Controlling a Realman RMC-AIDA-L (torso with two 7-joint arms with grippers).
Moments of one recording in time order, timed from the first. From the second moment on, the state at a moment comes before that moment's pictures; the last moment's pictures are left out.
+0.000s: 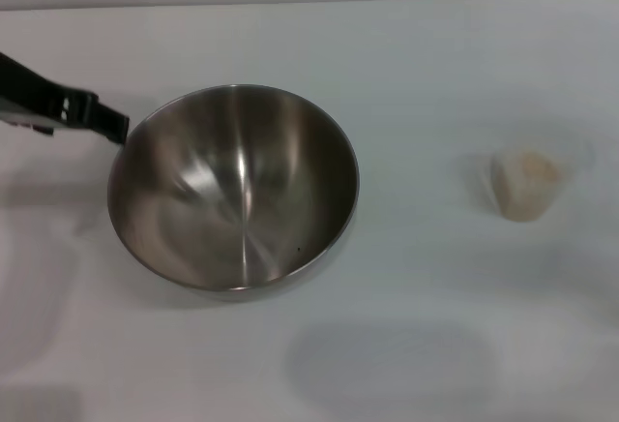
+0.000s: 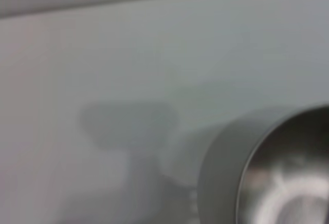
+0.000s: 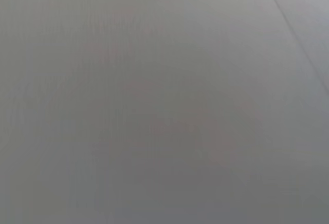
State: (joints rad) left arm -0.57 -2.06 -1.87 -1.69 2.78 -1.73 0.07; right arm 0.51 2.05 0.93 0.06 -1.87 -1.70 0.16
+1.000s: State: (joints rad) left arm -0.66 -2.07 -1.73 -1.37 2.79 -1.61 0.01; right arm 0.50 2.04 0.93 0.06 -1.87 -1.70 0.16
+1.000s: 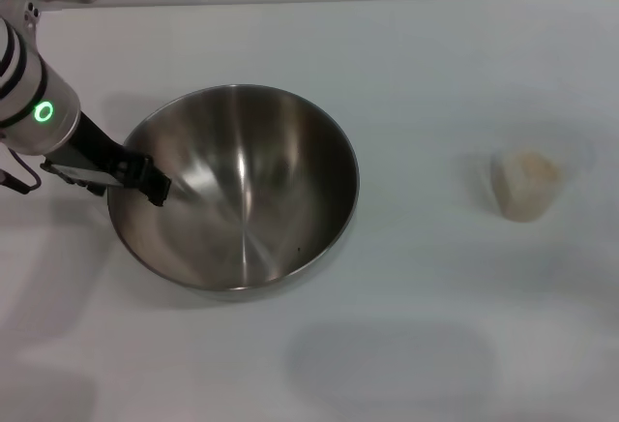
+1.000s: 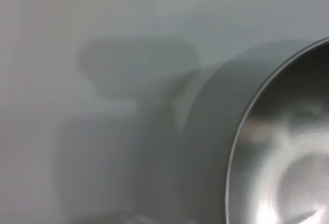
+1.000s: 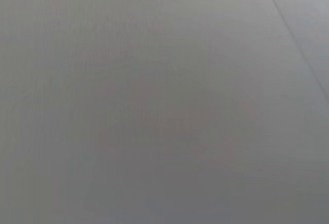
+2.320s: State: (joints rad) left arm -0.69 -2.06 -1.86 -1.31 2.77 -1.60 0.10; right arm 0.50 2.04 0.93 0.06 -1.87 -1.70 0.16
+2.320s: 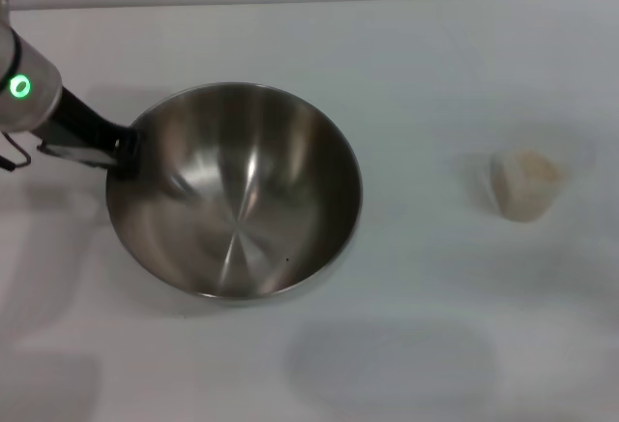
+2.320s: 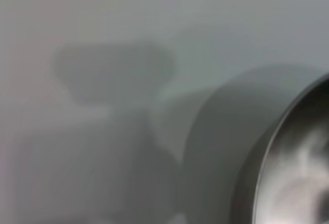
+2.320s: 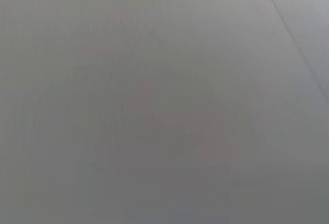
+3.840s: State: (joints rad) left arm -0.89 -2.06 -1.95 -1.05 2.49 -1.40 0.24; right arm 0.49 2.04 0.93 0.06 -1.87 -1.71 0.16
